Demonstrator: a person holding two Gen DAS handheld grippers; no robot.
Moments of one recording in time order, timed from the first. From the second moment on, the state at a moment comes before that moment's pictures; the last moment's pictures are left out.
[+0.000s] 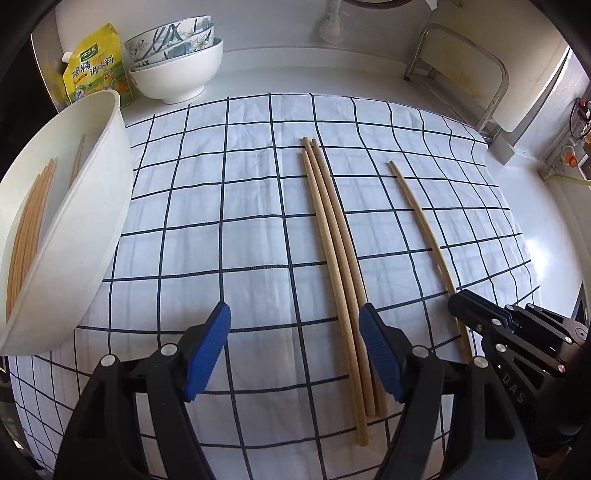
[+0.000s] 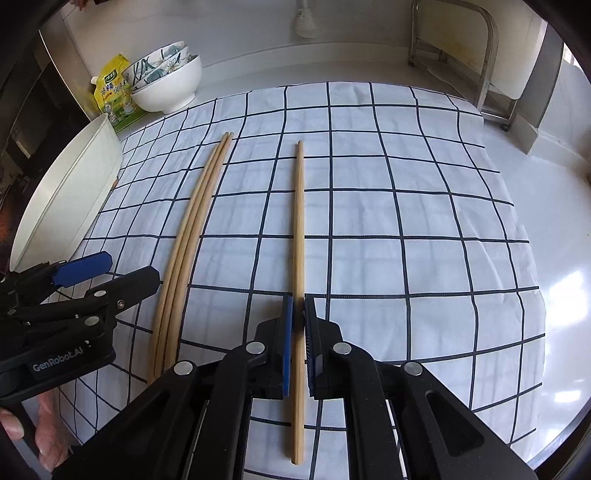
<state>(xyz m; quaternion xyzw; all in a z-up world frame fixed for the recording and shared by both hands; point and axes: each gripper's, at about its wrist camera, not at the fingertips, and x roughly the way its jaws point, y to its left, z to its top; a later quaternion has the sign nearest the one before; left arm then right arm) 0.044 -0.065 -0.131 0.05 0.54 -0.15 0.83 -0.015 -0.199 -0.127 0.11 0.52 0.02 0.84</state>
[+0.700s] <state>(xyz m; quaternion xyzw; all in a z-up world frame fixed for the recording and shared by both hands) 0.051 -0.070 -0.147 0.10 0.54 -0.11 0.83 -0.012 -0.208 -0.124 0.12 0.51 0.01 0.85</state>
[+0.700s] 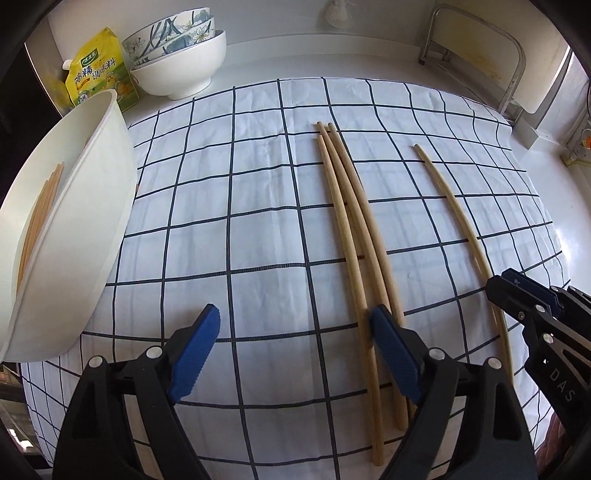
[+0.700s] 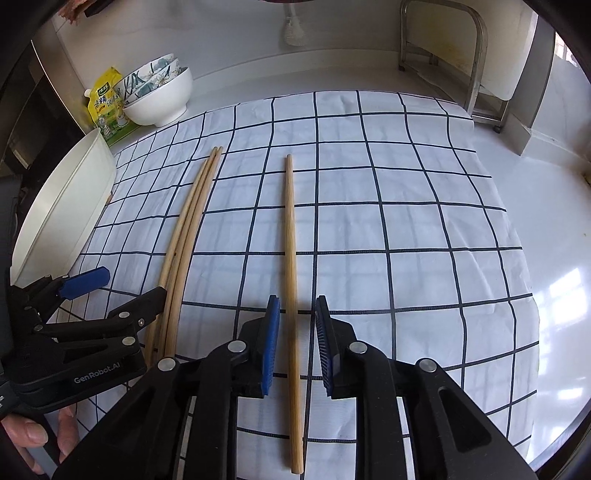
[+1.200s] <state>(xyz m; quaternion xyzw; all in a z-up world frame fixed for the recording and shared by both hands) 0.071 -0.072 -0.146 0.08 0.53 -0.12 0.84 -0.003 -0.195 -0.129 0.07 0.51 0.00 0.86</state>
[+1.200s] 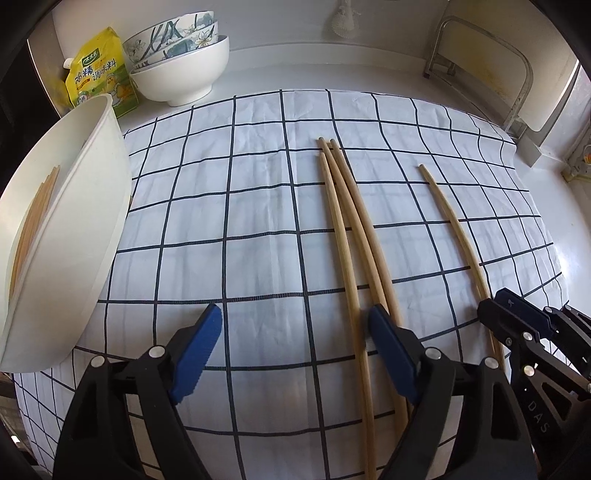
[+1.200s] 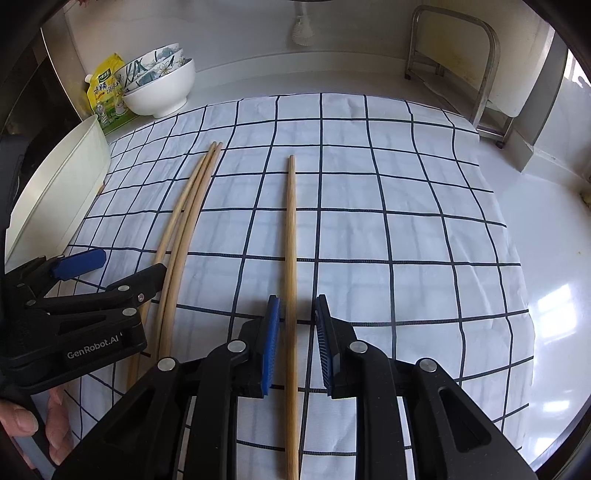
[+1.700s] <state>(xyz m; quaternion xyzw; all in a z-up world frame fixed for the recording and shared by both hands) 0.072 -0.093 -0.141 0.09 0.52 -0.15 0.83 -0.002 -0.190 -0.129 0.07 0.50 -0.01 0.86</state>
